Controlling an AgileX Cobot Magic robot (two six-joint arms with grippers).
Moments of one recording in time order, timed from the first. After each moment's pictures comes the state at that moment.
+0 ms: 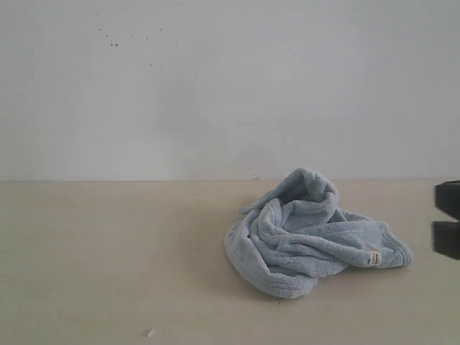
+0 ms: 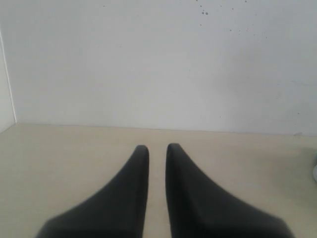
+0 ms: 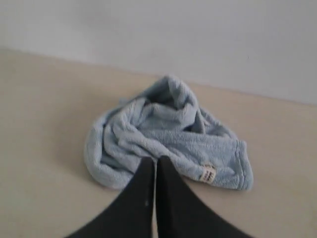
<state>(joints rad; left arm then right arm) 0.05 0.00 0.00 0.04 0.07 -0.08 0.35 0.82 -0.58 0.00 0.24 -0.02</state>
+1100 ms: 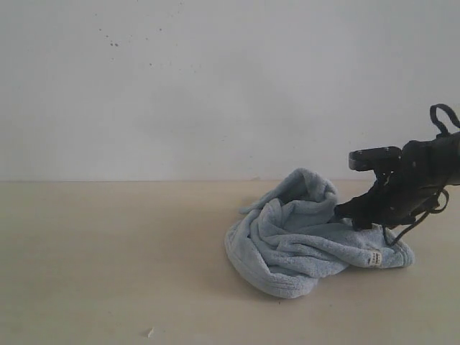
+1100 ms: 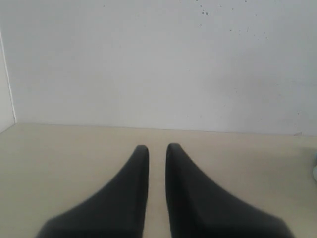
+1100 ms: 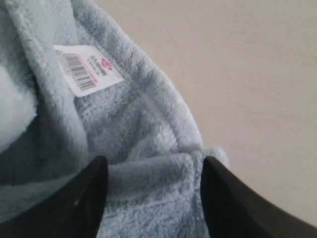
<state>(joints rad) 0.05 0.00 0.00 0.04 0.07 -0.08 0.12 2.16 -1.46 -0.02 0.38 -0.04</state>
